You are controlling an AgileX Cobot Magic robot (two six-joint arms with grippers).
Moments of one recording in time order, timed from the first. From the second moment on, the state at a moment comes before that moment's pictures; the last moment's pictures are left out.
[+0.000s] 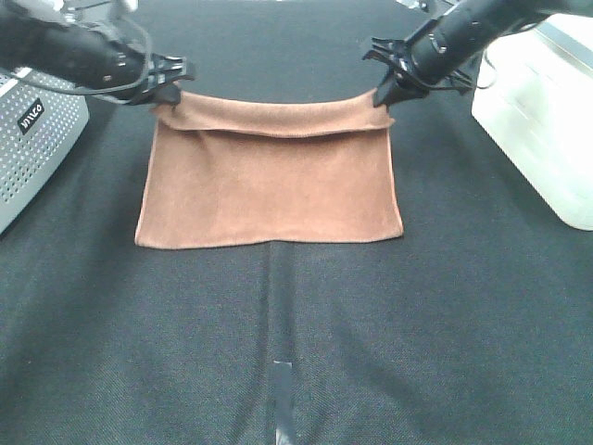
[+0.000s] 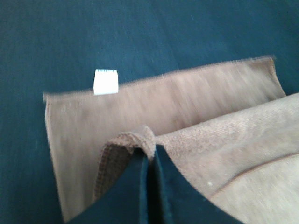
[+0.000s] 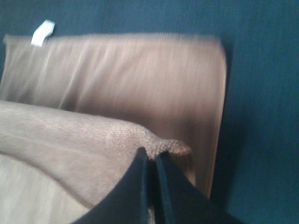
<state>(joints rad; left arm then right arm) -0.17 2.19 -1.60 -0.92 0.31 0.72 0.14 2.38 -2.05 0.53 0.78 -0.27</state>
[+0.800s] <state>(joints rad) -0.17 2.50 -1.95 -0.88 0.21 0.72 0.14 2.64 -2.30 0.47 0.65 -0.27</state>
